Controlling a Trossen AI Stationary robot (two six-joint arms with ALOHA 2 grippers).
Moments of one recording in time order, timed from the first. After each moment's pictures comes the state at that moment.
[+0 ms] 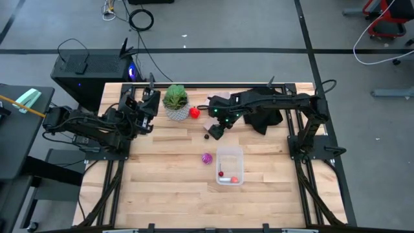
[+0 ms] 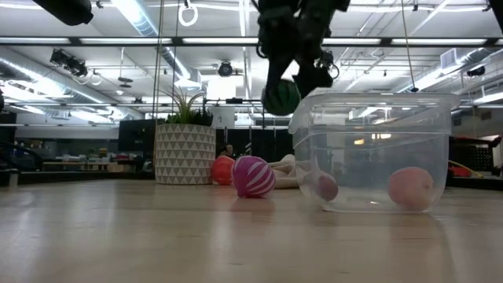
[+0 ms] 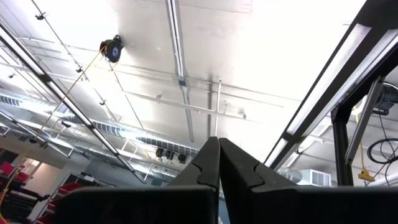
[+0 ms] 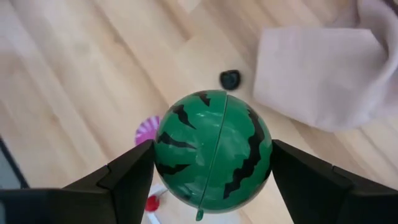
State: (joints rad) left arm -0.03 1.15 0.59 1.57 -0.31 -0.15; right arm -0.14 1.78 1.56 -0.94 -0.16 0.59
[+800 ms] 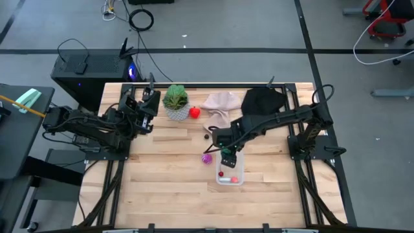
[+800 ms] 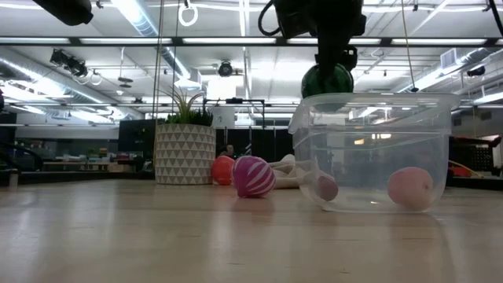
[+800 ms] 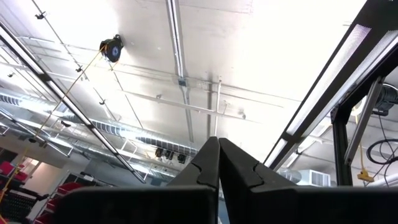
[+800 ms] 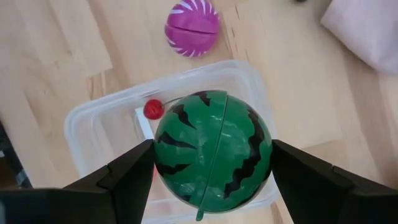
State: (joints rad) left arm -0.03 1.15 0.59 1.57 -0.31 -0.15; right arm 0.14 1.78 1.55 -1.12 -0.05 0.50
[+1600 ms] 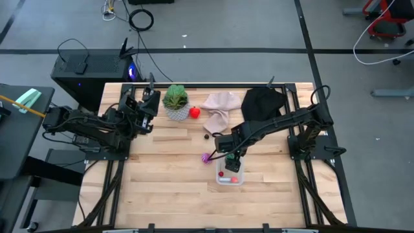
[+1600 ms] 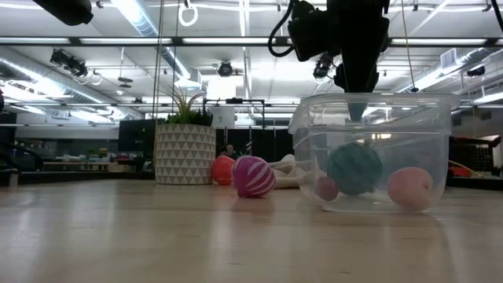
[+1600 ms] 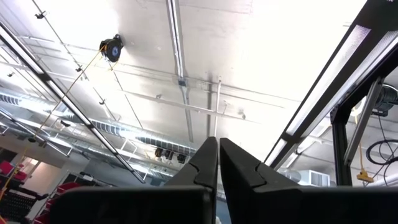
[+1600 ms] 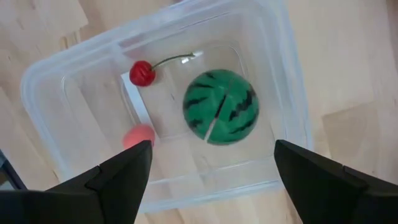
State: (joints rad) left arm -0.03 1.15 0.59 1.57 -0.31 -0.15; right arm 0.17 1.78 1.43 -1.10 -0.10 0.55
